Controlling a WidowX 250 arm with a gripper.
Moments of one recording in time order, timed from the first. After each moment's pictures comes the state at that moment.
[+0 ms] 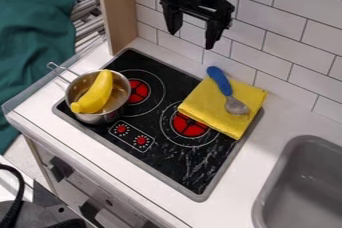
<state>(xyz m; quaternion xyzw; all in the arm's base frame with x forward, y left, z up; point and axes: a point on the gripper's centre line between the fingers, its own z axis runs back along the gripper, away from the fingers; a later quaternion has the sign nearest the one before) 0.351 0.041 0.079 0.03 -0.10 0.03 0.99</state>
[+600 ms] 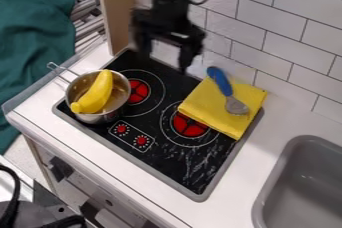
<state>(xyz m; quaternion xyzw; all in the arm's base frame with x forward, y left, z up) 0.288 0.070 0.061 0.04 -0.07 0.10 0.99</state>
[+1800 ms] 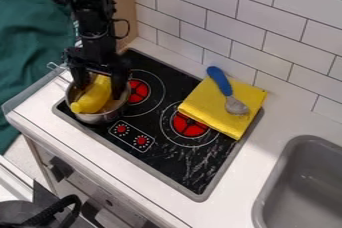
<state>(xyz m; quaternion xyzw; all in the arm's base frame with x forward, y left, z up) 0.261 0.161 -0.020 0.03 -0.02 0.16 0.99</state>
